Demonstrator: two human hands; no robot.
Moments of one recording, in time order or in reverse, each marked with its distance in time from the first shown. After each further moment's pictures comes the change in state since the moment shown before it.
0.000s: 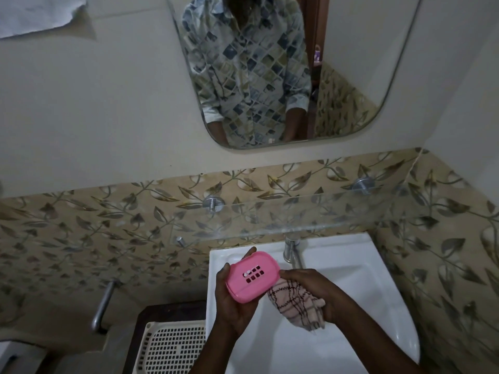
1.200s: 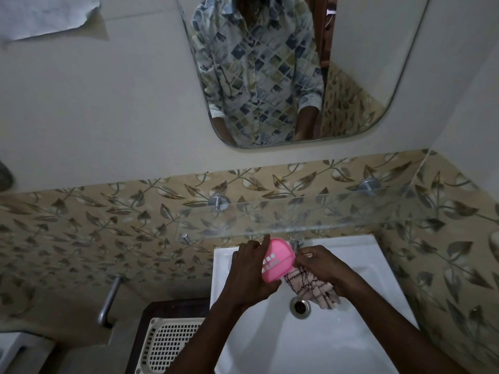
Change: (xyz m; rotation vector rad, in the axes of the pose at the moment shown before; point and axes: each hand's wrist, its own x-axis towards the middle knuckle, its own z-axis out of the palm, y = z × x) left_hand 0.021 0.020 0.021 2.172 -0.079 0.519; right_hand 0.011 -0.034 -0.022 -0.496 0.165 -0.257
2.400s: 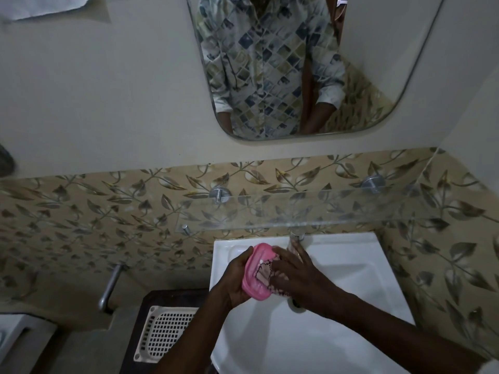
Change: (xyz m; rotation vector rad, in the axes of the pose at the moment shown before) left_hand -0.002 -0.012 0.016 -1.920 -0.395 -0.913; right_hand 0.002 0.044 0.032 -1.078 0.096 -1.274
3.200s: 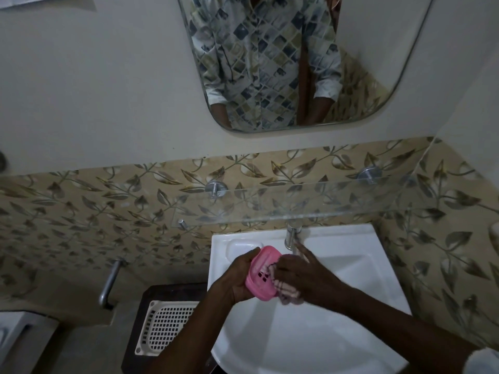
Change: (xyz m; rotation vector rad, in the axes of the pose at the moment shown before) left_hand -0.001 -0.005 0.010 0.063 0.080 -0.137; right_hand -0.029 0.012 0.018 0.106 -0.007 0.067
